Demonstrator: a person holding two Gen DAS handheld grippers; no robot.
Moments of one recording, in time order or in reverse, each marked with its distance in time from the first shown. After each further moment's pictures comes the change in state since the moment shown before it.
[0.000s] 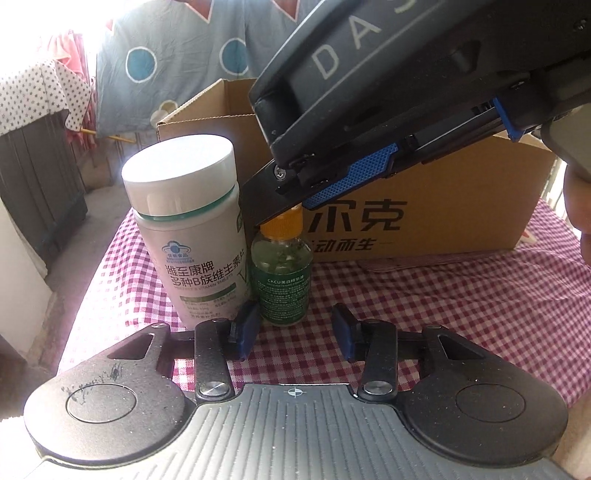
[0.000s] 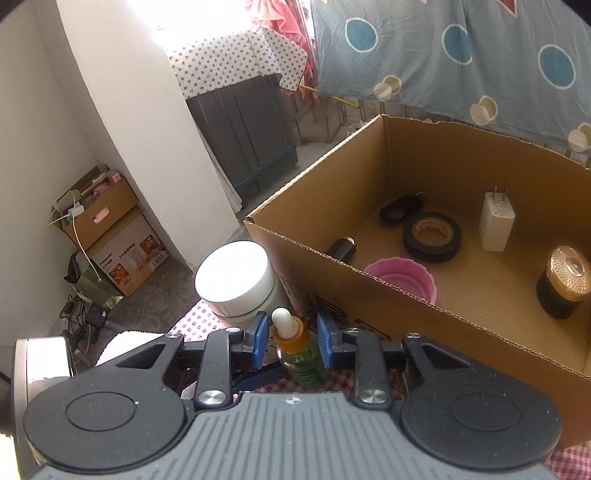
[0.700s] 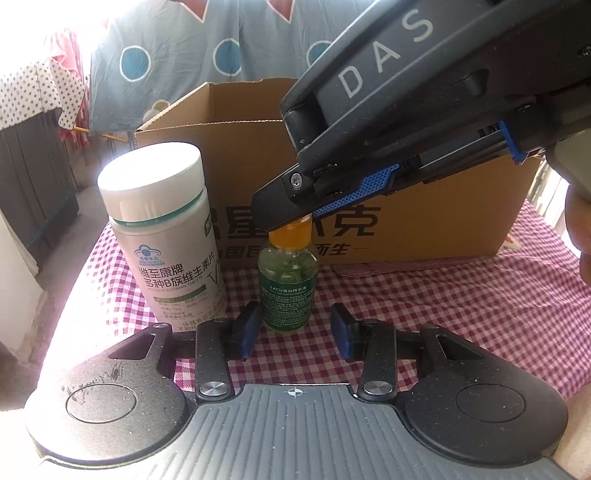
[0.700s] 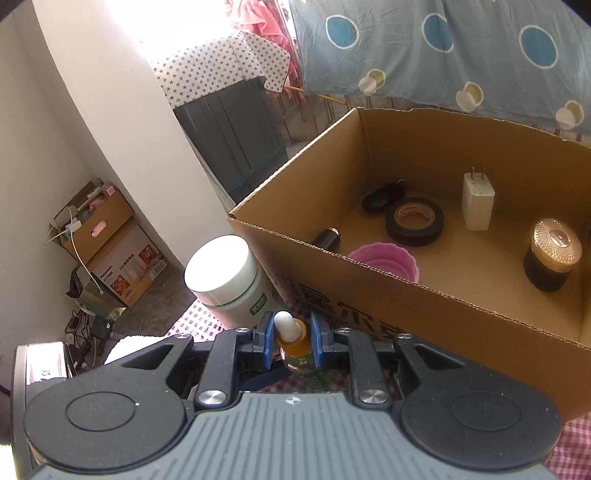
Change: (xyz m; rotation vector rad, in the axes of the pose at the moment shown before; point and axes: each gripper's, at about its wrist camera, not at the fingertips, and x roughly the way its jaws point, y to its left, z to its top) left arm -0.006 -0.018 -0.004 -0.010 -0.002 -0.033; right arm -0.012 -0.015 -0.008 0.086 -0.001 0.000
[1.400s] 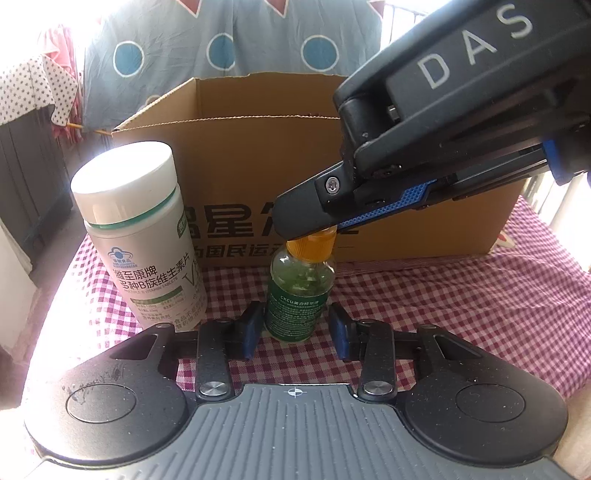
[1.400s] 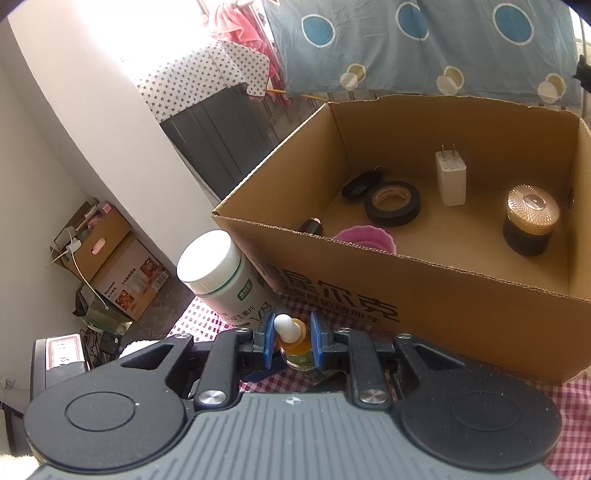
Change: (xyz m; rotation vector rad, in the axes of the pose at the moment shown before) left arm 0.005 -0.008 0.003 -0.006 0.023 -0.015; right arm -0.015 -0.017 -0.012 0.087 -0.007 0.007
